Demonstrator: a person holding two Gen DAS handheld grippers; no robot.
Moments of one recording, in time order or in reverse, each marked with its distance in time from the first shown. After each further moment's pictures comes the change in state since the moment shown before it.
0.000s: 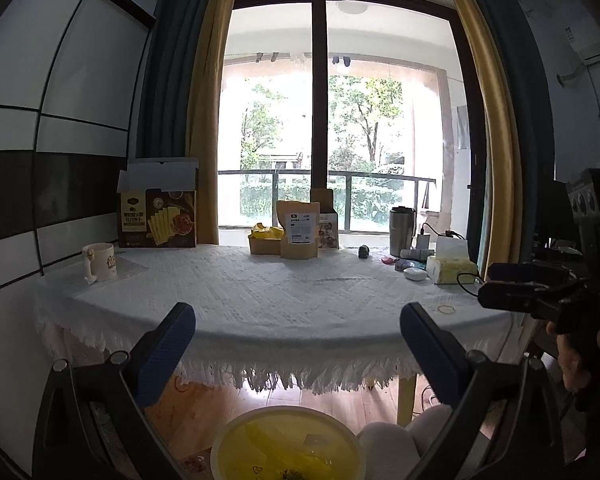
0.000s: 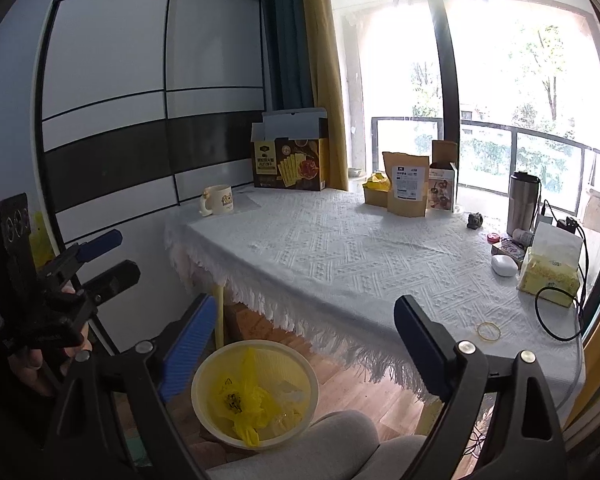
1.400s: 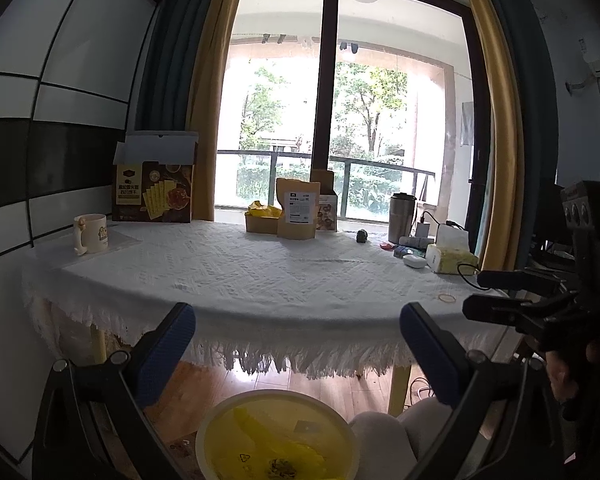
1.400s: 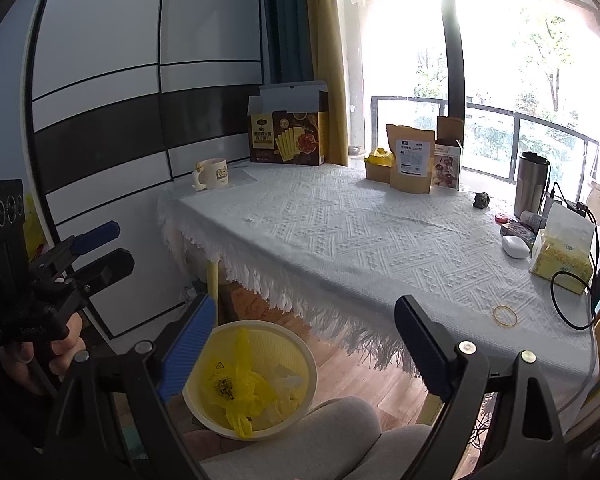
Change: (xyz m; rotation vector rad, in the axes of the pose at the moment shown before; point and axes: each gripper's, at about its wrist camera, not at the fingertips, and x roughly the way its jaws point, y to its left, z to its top) left arm 0.016 0.011 -0.019 -0.055 0.057 -0.024; right arm 0.037 0.000 -0.015 -0.009 0.070 -0.011
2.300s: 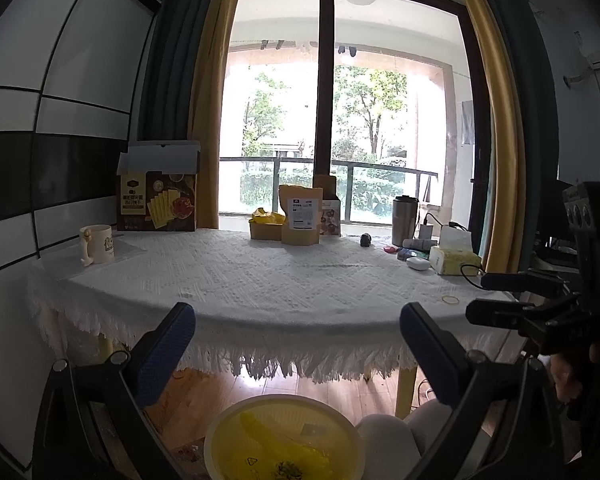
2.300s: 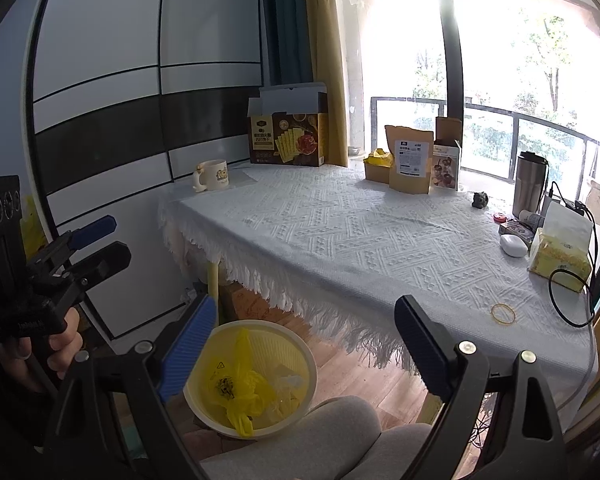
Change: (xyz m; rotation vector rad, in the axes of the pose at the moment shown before) left arm -0.006 -0.002 0.004 0.029 -0.019 0.020; right arm -0.002 -0.001 -0.001 0.001 -0.003 0.000
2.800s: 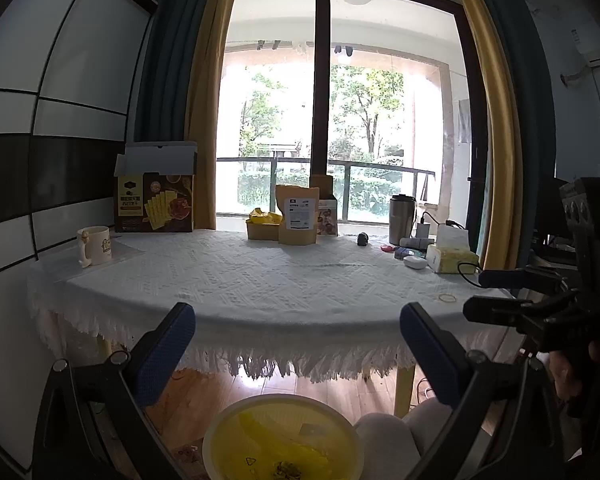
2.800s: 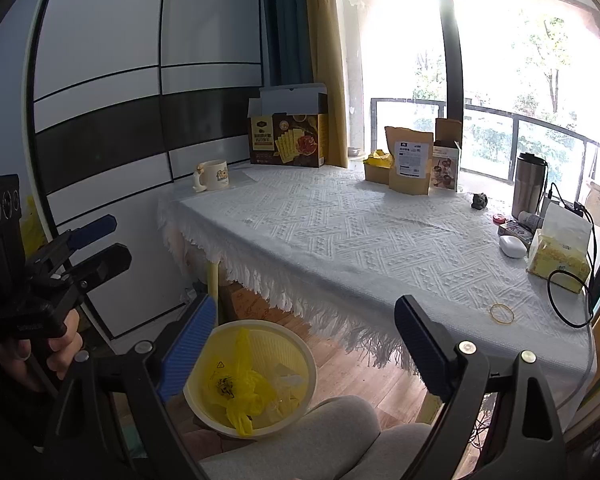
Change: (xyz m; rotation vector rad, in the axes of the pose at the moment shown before) left arm 0.000 -0.002 0.000 0.006 0.003 -0.011; right arm -0.003 -0.002 0.000 -0.001 -0.002 0.002
